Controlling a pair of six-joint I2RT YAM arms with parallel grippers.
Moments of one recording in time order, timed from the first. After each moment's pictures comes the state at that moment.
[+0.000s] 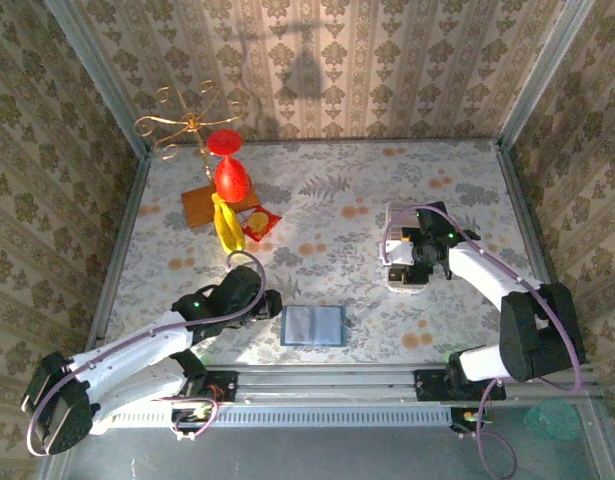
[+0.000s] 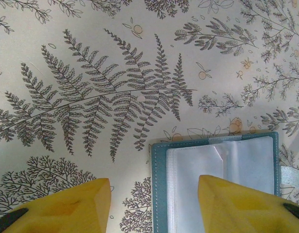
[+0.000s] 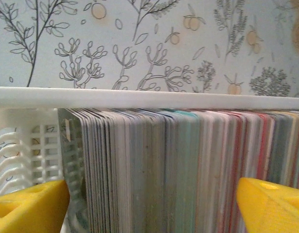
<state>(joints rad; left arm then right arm) -0.86 0.90 0.46 -0.45 -0.03 -0.83 0.18 1.40 0.80 -0.50 -0.11 -1.34</state>
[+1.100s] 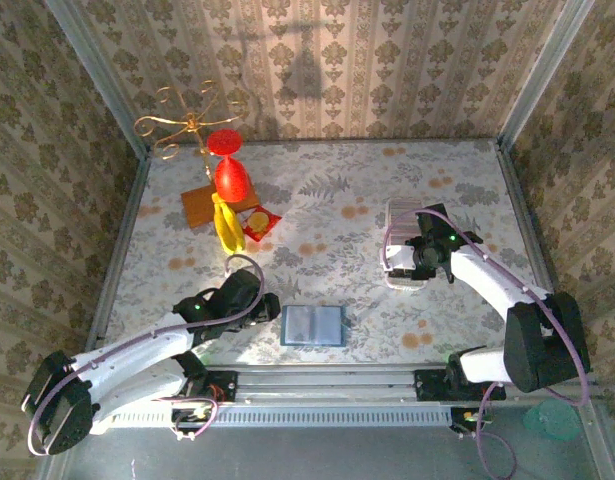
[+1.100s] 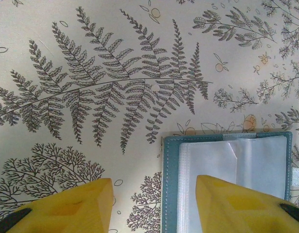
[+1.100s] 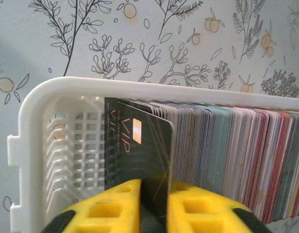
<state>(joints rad) -0.87 0.90 0.42 -0.44 -0.03 -0.88 0.20 1.34 0.80 -0.59 -0.09 -1.36</state>
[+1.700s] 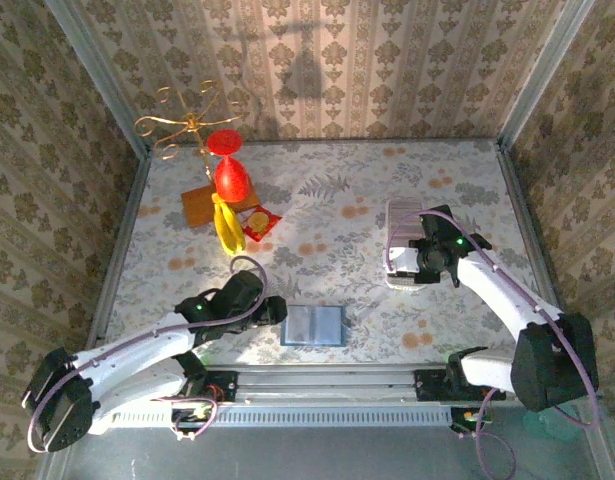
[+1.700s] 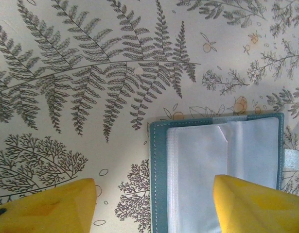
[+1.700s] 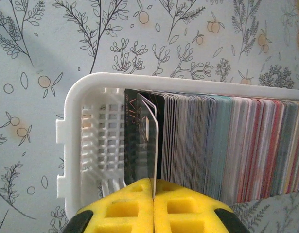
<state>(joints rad) -0.88 0.92 0.42 -0.44 0.03 -0.86 0.21 1.24 0.81 -0.70 -0.09 -1.33</state>
